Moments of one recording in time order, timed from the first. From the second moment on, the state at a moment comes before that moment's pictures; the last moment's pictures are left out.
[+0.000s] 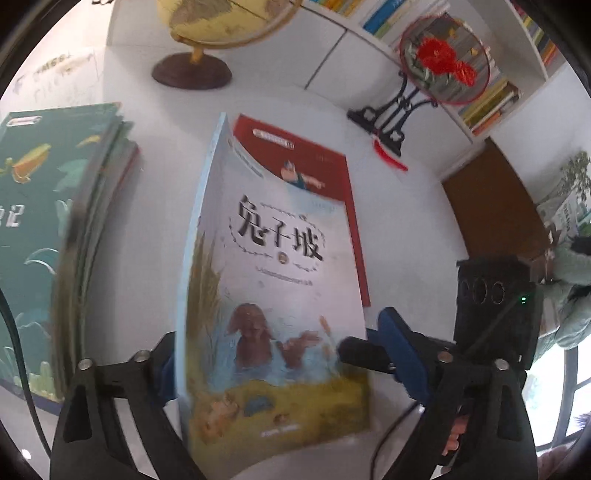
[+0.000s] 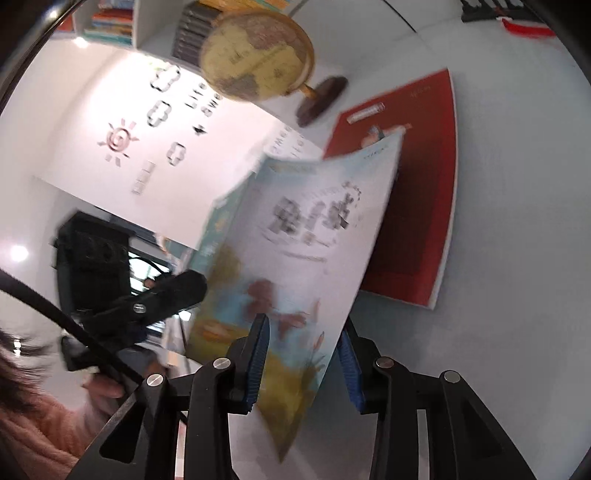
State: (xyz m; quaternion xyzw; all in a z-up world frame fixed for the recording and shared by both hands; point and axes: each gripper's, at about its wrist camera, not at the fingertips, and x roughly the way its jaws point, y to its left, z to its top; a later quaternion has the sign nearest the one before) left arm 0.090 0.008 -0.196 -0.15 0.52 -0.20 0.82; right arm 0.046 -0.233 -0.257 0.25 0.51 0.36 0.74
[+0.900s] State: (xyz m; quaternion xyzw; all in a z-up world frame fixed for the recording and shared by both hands) left arm 0.095 0.045 -0.107 -0.06 0.50 -0.13 0.86; right arm 0.055 -0.217 -0.147 0.23 0.38 0.40 0.80
